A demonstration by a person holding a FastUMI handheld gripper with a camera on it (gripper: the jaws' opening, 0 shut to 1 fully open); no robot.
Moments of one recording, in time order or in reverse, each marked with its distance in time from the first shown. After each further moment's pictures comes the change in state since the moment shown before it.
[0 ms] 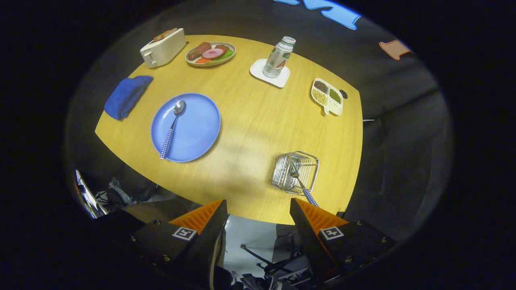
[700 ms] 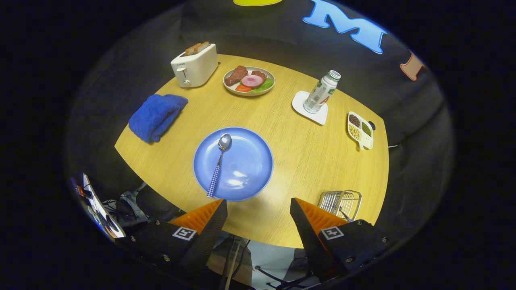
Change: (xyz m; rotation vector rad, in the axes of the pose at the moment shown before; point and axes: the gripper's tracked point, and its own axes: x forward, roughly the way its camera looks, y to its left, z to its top) arm 0.003 0.112 0.065 -0.042 -0.197 0.124
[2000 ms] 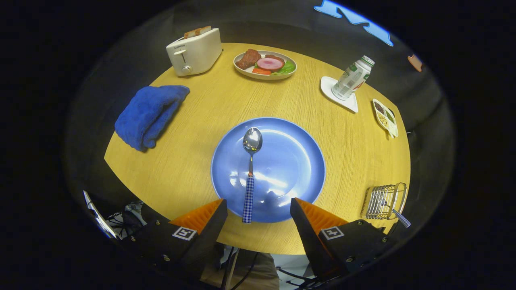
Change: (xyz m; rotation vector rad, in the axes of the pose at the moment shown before) arm 0.098 0.079 0.000 0.099 0.066 -0.012
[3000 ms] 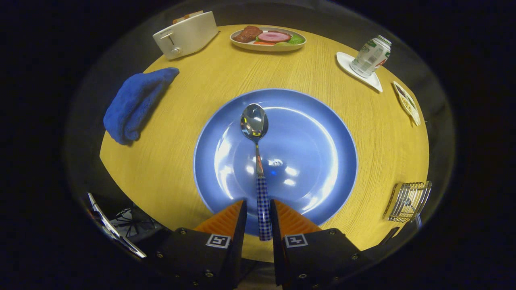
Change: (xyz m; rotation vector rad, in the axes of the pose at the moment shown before) arm 0.063 0.008 -0.025 -0.010 0.166 0.098
